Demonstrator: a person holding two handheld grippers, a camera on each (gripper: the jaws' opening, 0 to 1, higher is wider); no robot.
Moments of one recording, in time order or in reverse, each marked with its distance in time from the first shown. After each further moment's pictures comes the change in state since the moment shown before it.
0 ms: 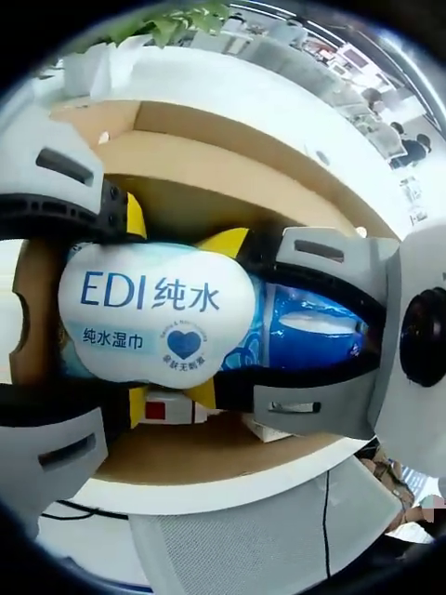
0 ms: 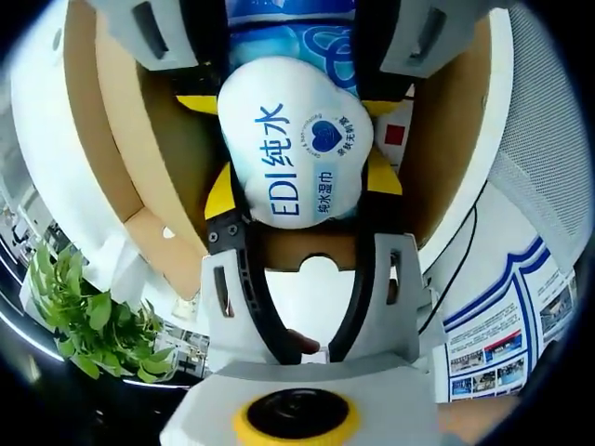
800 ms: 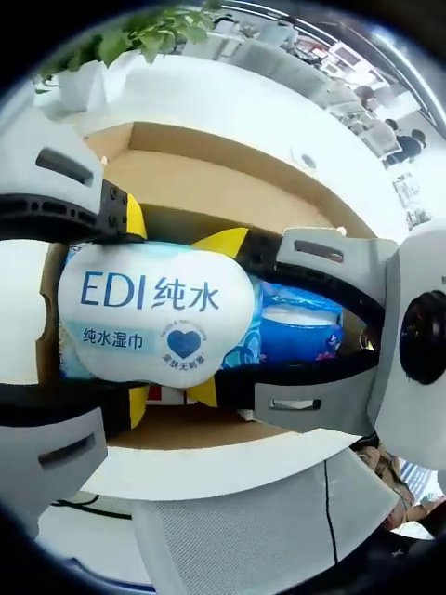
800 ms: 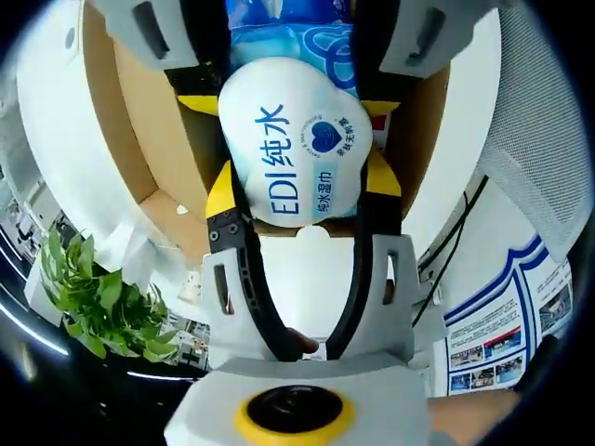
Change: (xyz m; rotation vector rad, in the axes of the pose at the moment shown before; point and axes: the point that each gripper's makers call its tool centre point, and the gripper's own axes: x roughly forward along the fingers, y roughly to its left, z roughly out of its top) left arm -0.030 -0.005 0.018 0.026 0.007 0.009; right arm -0.028 0.002 0.020 -0.007 -0.038 -0.025
